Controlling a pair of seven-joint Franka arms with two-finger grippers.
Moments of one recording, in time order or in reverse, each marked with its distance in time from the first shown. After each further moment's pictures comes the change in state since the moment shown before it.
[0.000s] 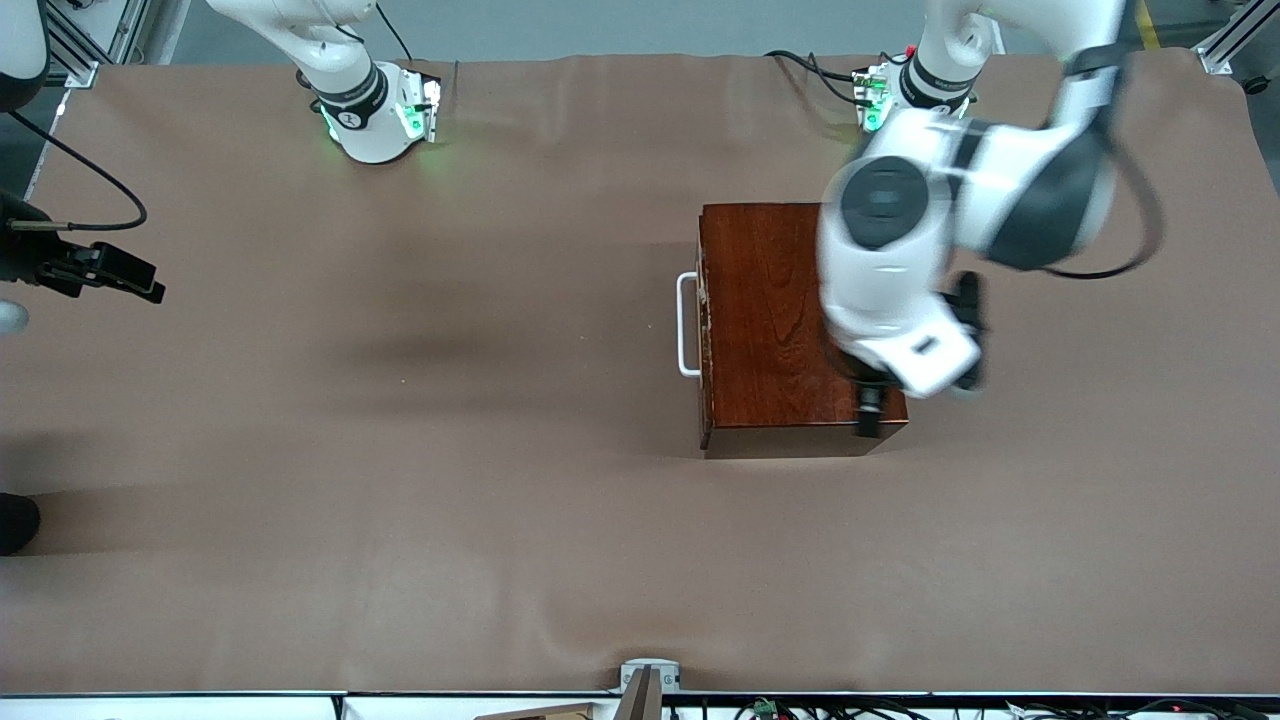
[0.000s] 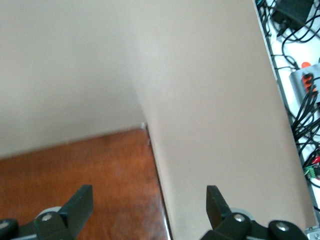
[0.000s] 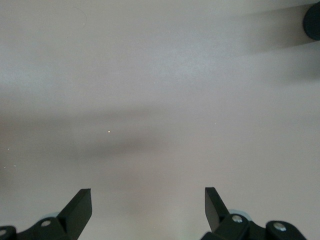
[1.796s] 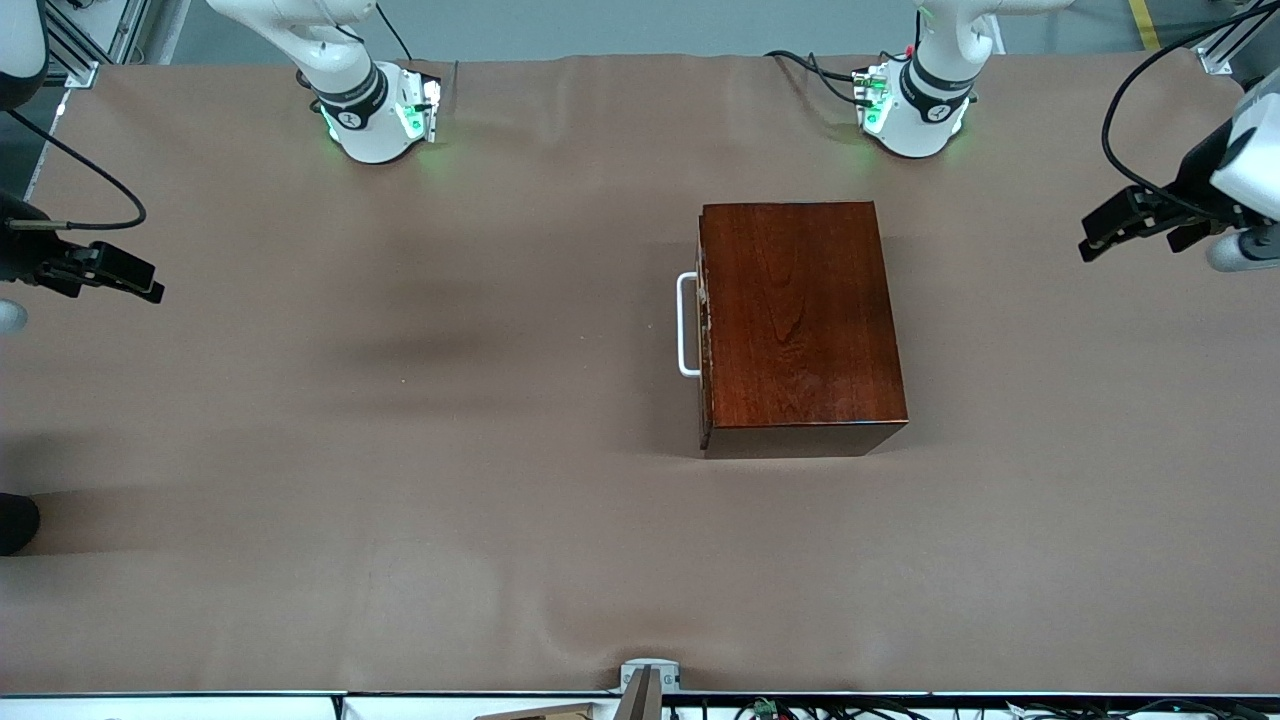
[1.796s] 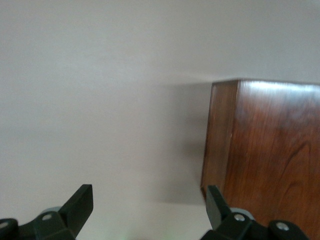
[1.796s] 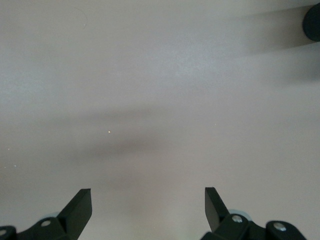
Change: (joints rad) left arm 0.391 -0.476 -0.006 -0.307 -0.271 -0.181 1.749; right arm 0.000 0.000 0.000 0.003 0.000 0.000 -0.002
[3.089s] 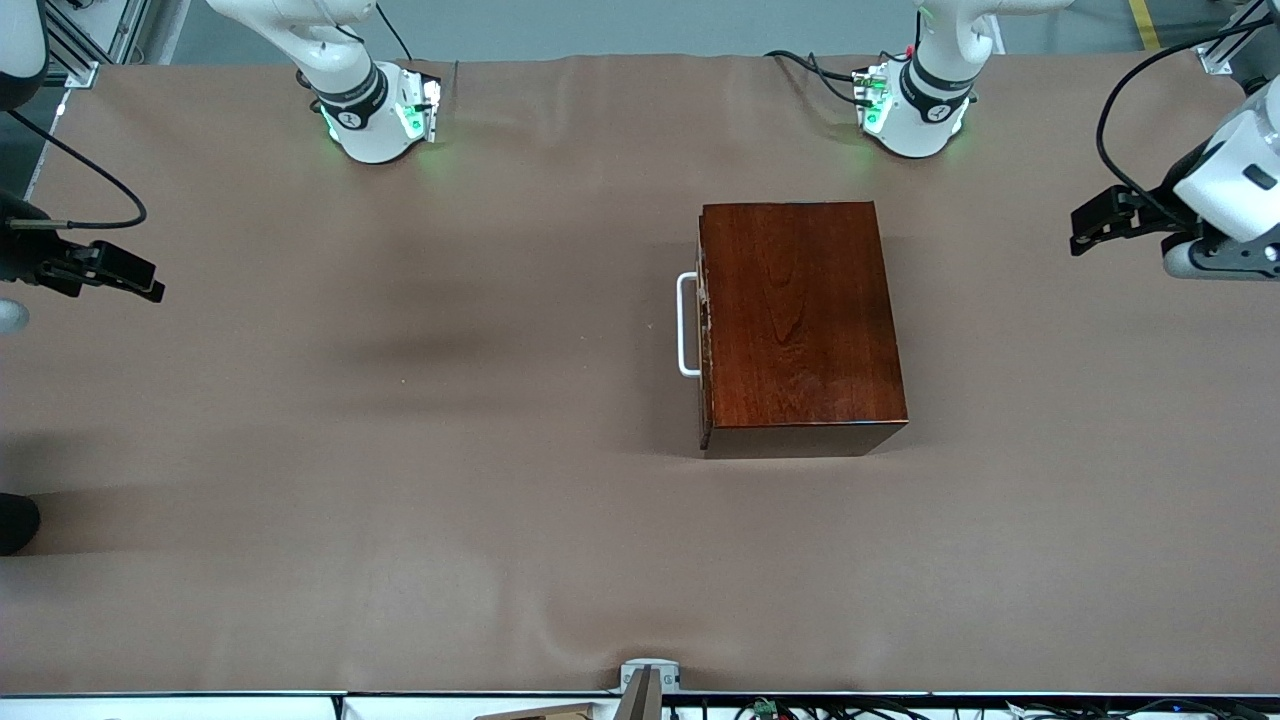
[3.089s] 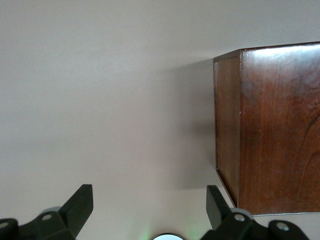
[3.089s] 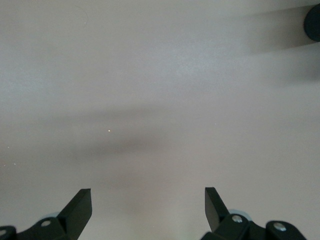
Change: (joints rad) left arm -0.001 0.034 -0.017 0.009 0.025 -0.031 0.077; right arm 0.000 0.000 0.001 0.000 0.000 -0.004 -0.007
